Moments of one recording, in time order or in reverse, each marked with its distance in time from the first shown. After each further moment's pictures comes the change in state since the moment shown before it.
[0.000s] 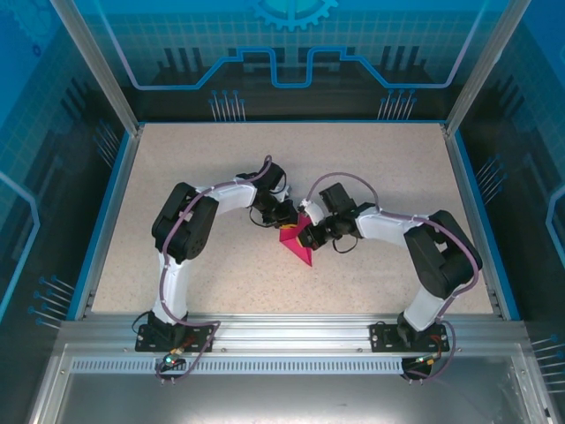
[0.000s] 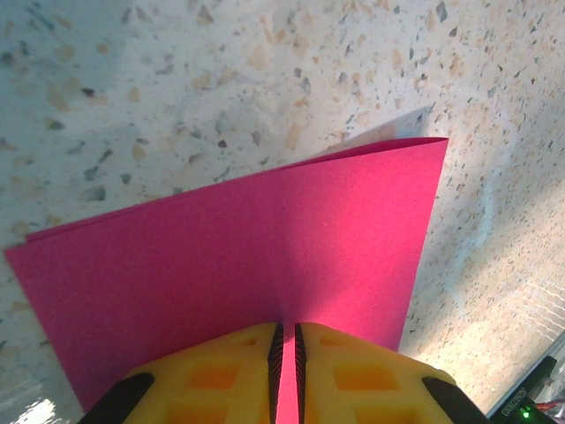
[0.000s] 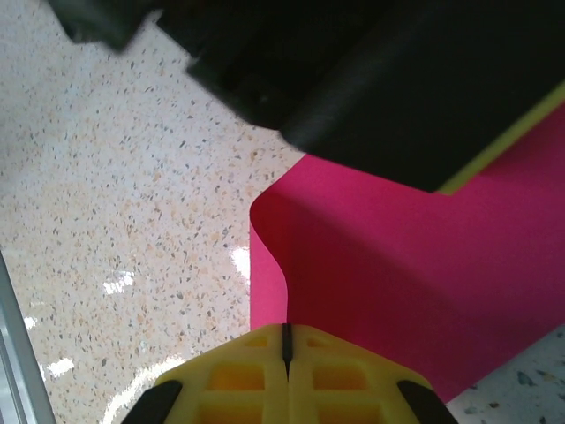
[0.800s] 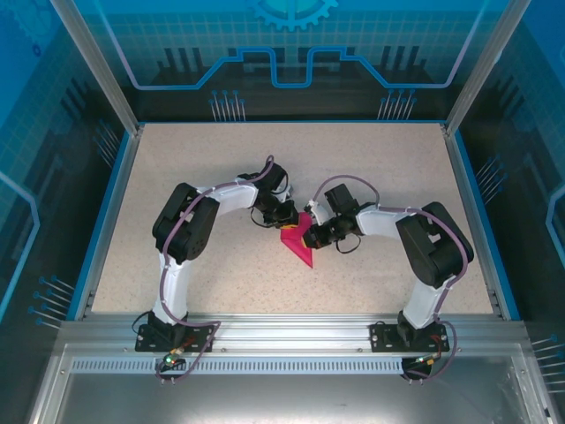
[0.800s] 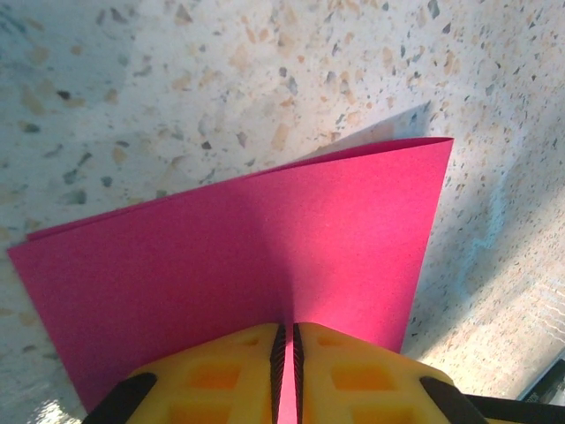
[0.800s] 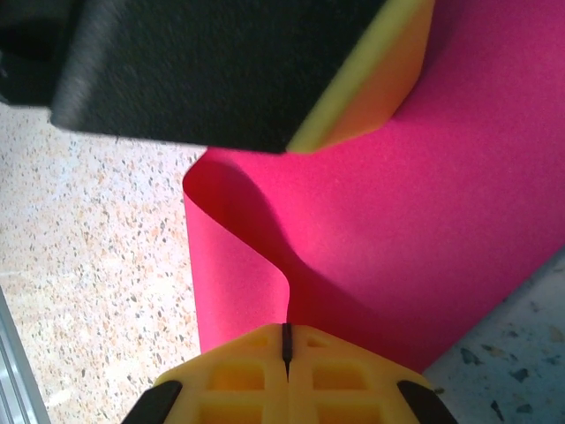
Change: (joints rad) left arm -0.012 0.000 0.003 0.000 -0.022 0.002; right arm -0.053 0.080 -0.014 0.014 -0.041 0.070
